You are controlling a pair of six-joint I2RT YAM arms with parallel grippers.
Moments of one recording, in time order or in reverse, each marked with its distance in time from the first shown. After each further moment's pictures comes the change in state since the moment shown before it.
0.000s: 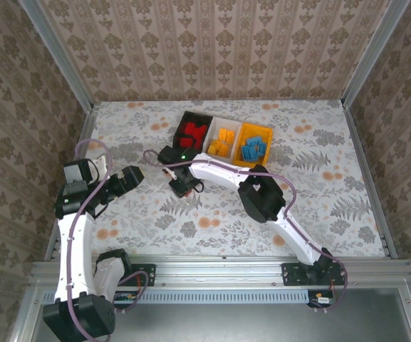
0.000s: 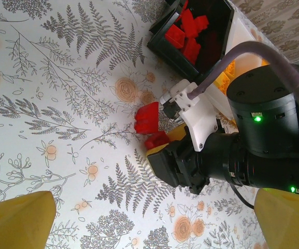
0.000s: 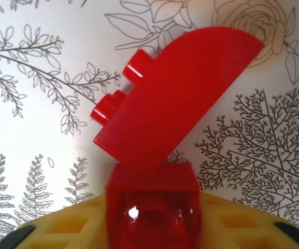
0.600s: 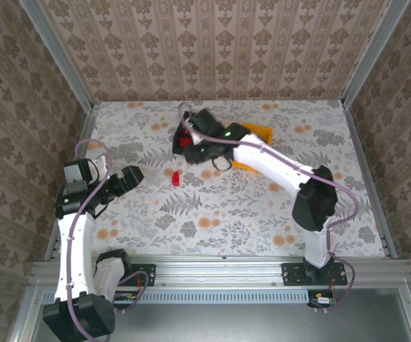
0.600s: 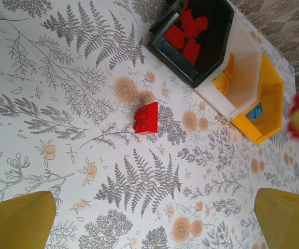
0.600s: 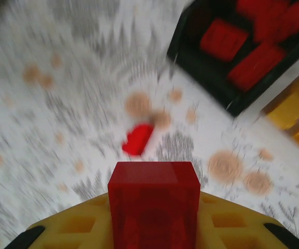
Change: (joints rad) left arm 0.001 0.001 0.000 0.003 0.008 -0.017; right arm -0.163 -0.532 -0.285 0.222 -0.093 0.212
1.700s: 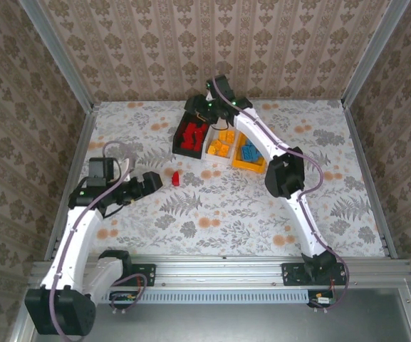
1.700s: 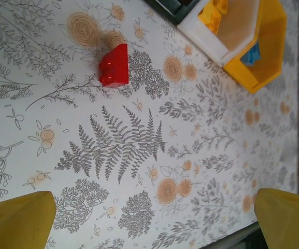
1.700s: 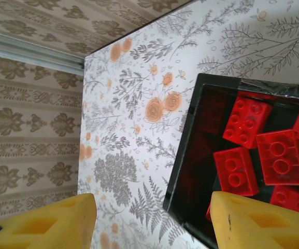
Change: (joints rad) left arm -0.306 0.082 -0.006 0.009 -0.084 -0.076; right arm -0.249 0.557 0.663 0.117 -0.249 0.467
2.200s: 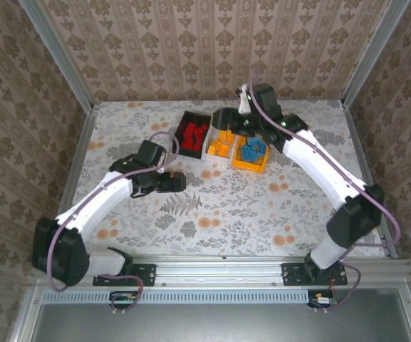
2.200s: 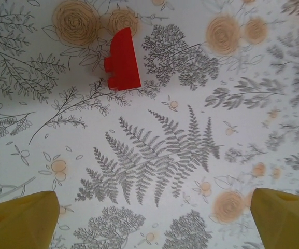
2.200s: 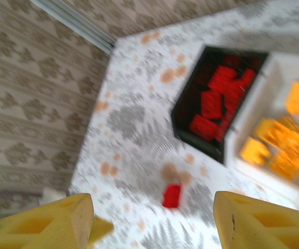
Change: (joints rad) left arm -0.368 0.405 0.176 0.016 -0.417 0.024; right arm -0.004 -0.881 -0.943 0.105 0.048 -0.234
